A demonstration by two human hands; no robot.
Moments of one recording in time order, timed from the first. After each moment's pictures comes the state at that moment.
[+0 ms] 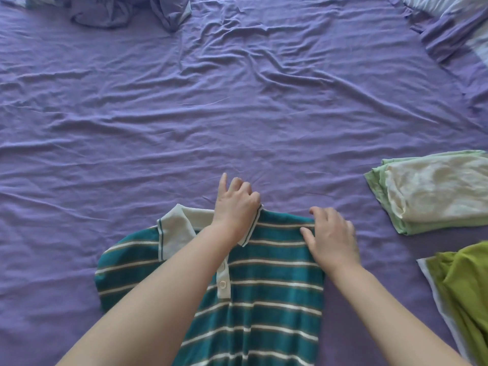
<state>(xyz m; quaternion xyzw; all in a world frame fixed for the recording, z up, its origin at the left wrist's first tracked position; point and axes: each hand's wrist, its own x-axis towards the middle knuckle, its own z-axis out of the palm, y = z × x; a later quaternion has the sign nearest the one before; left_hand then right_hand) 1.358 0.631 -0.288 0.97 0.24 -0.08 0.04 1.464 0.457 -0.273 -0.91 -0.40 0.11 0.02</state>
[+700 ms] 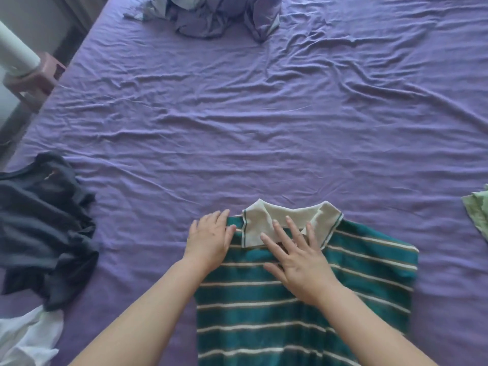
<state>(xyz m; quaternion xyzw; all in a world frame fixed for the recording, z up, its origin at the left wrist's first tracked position) 1.149 0.685 -0.277 0.87 0.46 -0.12 0.14 1.314 0.539 -0.293 -0.72 -0.68 0.17 -0.05</state>
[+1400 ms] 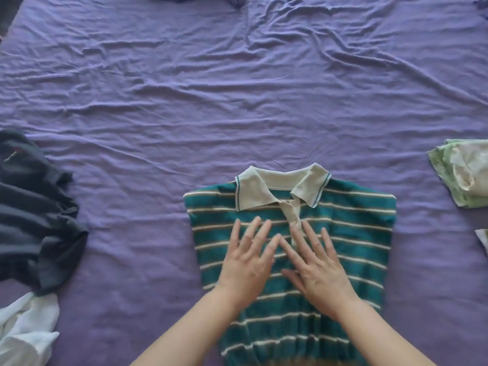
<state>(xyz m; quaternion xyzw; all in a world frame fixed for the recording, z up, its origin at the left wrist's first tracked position) 1.123 0.565 -0.280 0.97 0.22 0.03 0.06 1.268 0.444 -0.291 -0.76 -0.64 0.08 -0.04</state>
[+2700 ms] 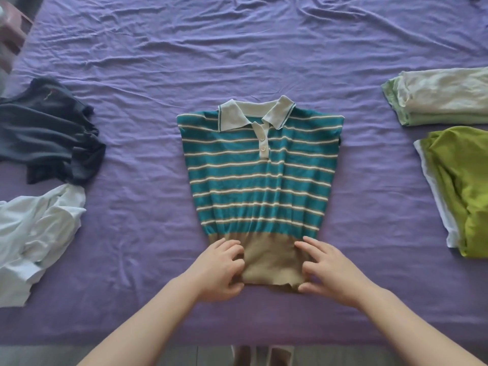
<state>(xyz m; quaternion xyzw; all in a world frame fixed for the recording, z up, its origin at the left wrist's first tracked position) 1.001 0.383 -0.246 0.98 0.10 -0.12 0.15 1.231 0.212 -0.261 -0.68 -0.70 0.20 0.03</state>
